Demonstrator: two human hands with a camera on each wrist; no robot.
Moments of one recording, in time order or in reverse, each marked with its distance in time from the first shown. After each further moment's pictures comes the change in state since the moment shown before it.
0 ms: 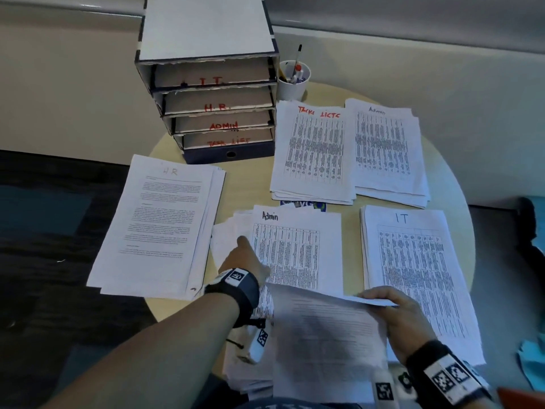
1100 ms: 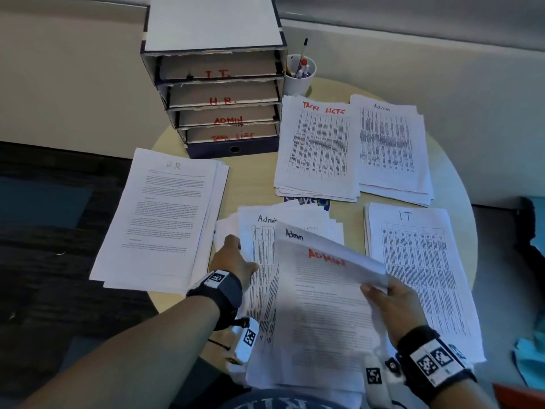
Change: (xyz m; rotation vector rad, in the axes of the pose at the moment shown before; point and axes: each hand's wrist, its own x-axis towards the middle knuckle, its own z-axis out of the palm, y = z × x) left_hand 0.000 -0.036 -0.007 -0.198 0.122 0.024; right_hand 0.005 -0.014 0.018 -0.151 0.165 -0.060
